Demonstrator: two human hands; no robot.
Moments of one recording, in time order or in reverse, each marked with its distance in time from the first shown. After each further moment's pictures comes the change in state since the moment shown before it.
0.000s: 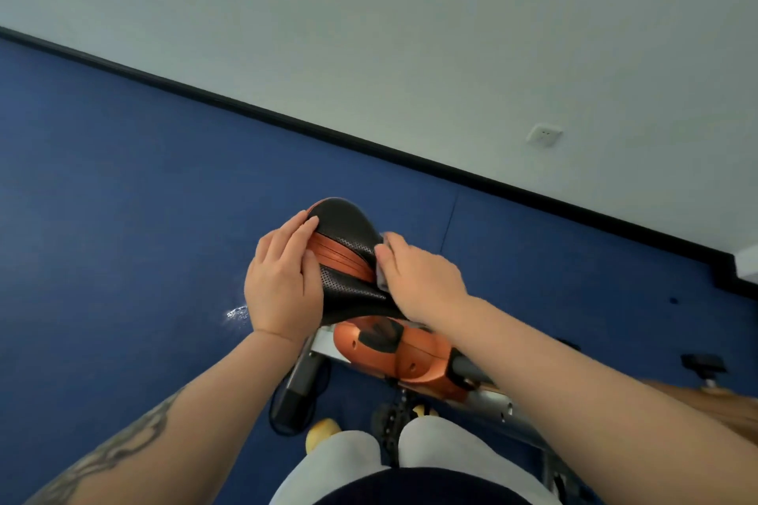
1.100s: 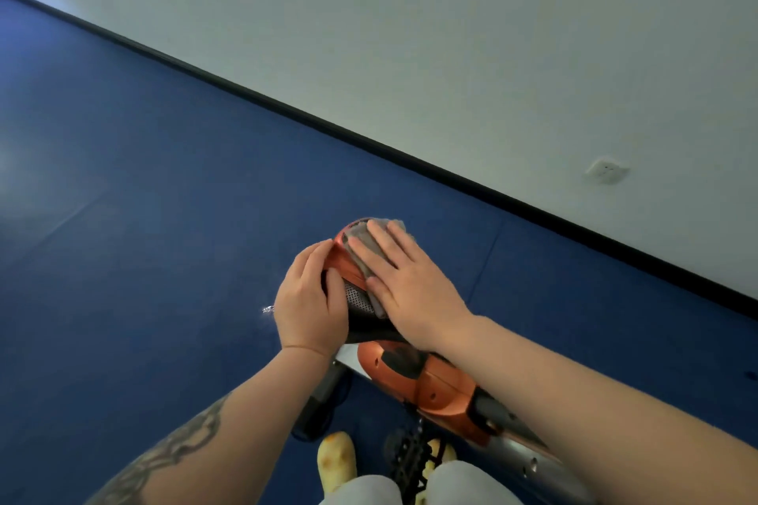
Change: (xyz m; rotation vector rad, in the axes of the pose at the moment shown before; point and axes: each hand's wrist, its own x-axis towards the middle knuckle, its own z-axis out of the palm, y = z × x) left_hand -0.007 0.008 0.000 -0.047 0.081 -0.236; right_hand 0.025 -0.014 0.006 -0.087 0.055 -0.567
